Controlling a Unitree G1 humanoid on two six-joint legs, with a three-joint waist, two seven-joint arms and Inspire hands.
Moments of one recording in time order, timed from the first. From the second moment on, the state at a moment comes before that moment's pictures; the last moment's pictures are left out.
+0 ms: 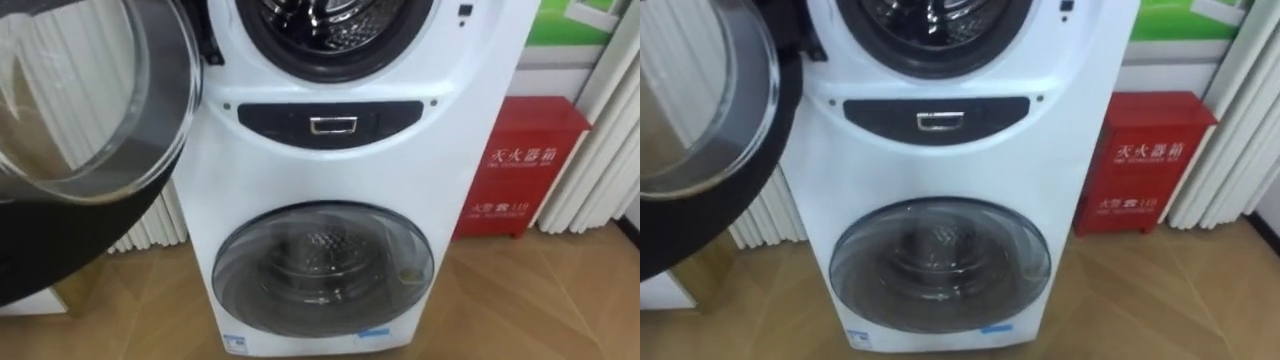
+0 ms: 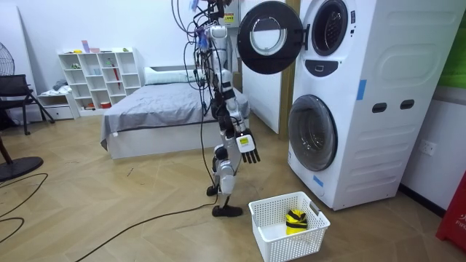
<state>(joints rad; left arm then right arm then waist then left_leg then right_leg) 0.12 0.17 0.04 1.14 0.07 -0.03 0.21 0.06 -0.19 0.06 1.25 0.36 0.00 0.07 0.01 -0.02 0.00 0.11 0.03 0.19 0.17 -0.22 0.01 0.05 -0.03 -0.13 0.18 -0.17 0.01</state>
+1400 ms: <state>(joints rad) -0.04 0.39 0.39 0.77 -0.52 -0.03 0.34 0.15 -0.26 -0.15 1.15 0.20 -0.03 0.06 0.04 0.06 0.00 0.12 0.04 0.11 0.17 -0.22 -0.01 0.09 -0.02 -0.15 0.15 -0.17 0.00</state>
